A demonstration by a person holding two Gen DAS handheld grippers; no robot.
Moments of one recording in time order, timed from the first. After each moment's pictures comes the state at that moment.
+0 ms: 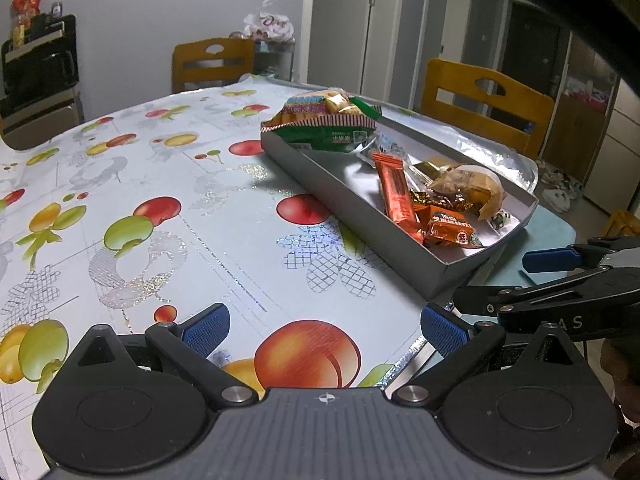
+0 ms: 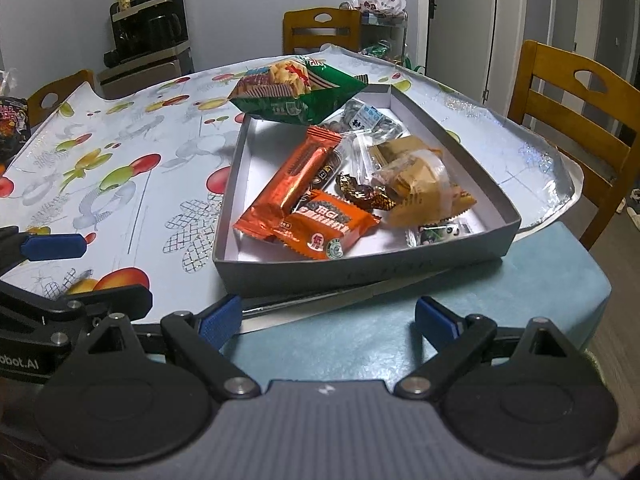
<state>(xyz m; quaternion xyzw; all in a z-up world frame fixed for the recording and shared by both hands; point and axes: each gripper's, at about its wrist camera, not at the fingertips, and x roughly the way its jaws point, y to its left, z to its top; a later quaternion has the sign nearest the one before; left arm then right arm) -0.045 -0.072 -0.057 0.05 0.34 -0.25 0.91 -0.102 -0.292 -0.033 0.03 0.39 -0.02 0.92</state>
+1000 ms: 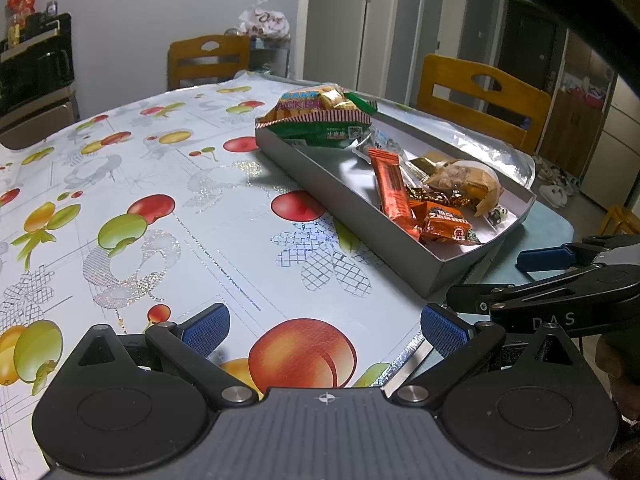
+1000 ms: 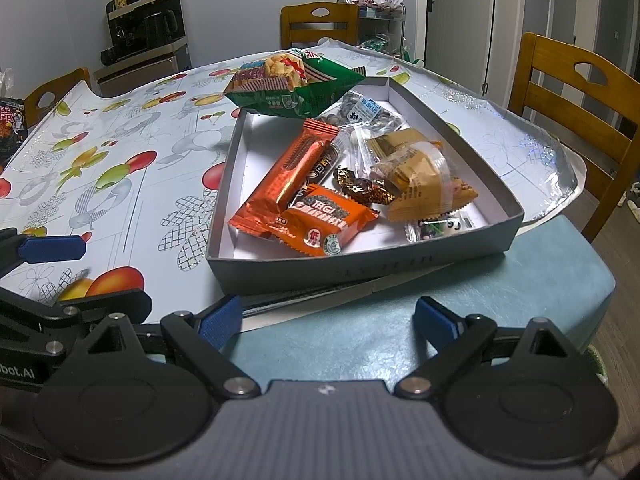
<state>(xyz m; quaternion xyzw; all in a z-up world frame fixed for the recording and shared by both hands) -0.044 -0.073 -0.058 0.05 0.34 -0.25 0.90 -0.099 -0.294 -0.037 0.03 0.40 -0.02 0.92</state>
